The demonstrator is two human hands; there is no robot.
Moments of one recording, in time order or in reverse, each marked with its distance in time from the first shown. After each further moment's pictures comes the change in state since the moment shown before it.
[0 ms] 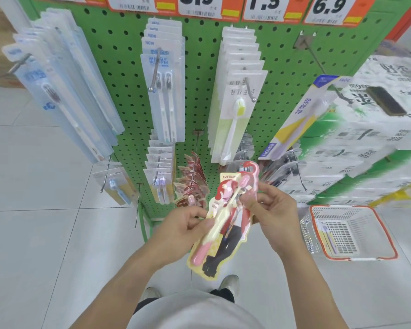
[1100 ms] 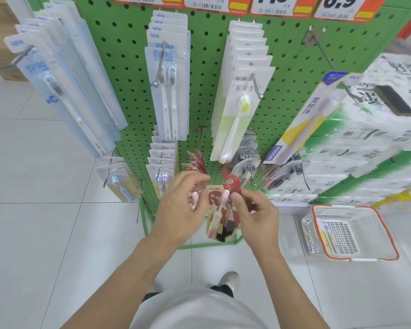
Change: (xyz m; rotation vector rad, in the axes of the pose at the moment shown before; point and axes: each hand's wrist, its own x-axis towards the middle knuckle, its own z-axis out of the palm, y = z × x) left_hand 0.017 0.020 0.004 0.488 0.543 0.545; right_hand 0.007 0.049 0.022 -0.325 0.168 -0.267
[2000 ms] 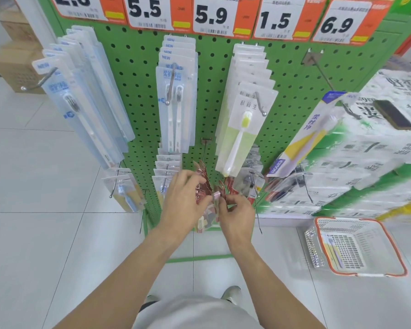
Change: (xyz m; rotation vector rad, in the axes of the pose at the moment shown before) left_hand 0.032 -0.037 0.014 0.281 -0.083 -0.070; right_hand 0.030 0.045 0.067 -0.328 0.113 0.089
